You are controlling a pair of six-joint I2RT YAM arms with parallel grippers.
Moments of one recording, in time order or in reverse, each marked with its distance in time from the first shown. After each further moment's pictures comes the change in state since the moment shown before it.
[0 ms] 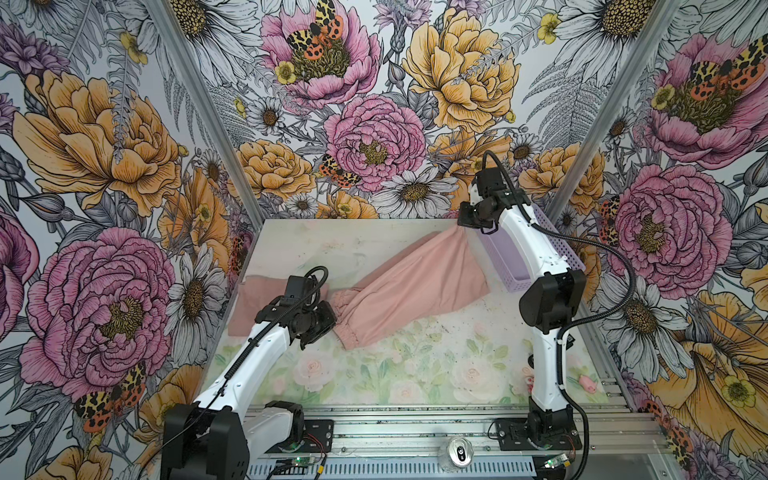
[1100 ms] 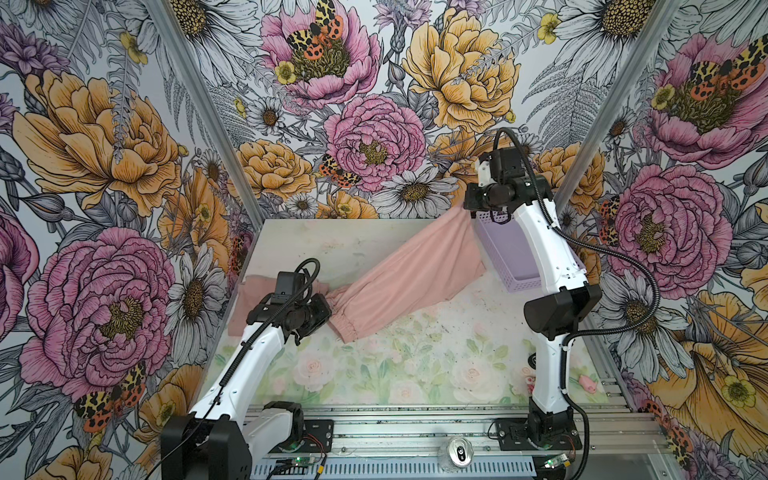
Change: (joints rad) left arm 0.060 -0.034 0.041 0.008 0.034 0.030; right arm 0.021 -0.091 0.187 -0.106 -0.006 -0.056
